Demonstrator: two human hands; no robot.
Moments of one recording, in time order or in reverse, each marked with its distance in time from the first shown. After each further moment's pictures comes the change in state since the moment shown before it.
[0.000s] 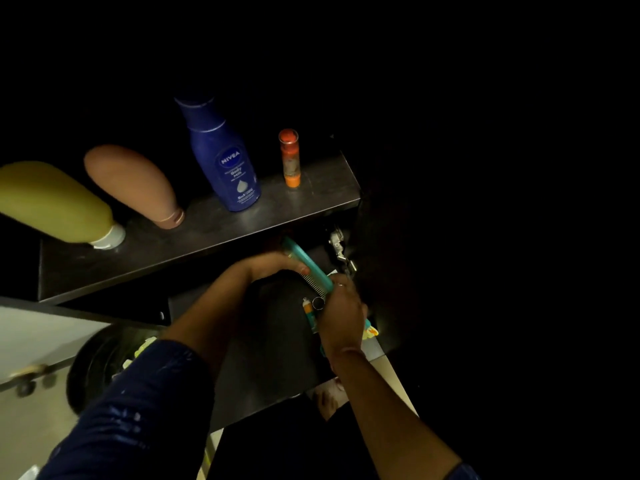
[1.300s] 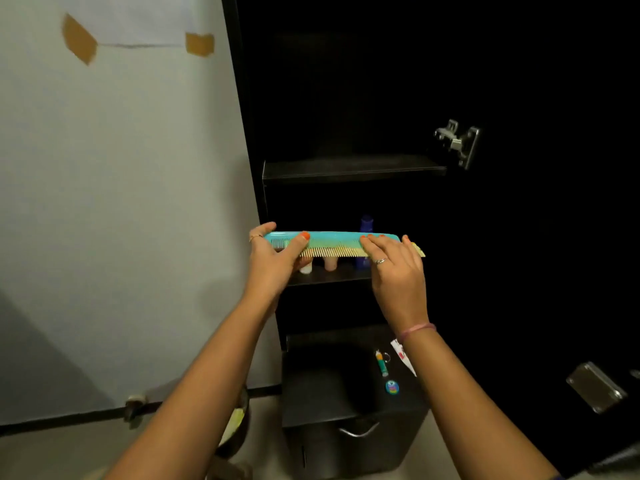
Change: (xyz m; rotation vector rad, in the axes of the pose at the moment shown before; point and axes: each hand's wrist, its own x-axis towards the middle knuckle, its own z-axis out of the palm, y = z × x) left_hand -0.414 0.029 0.026 -0.696 0.974 0.732; right_hand -0.162 -0.154 -0.205 -0.057 0.843 -1.118
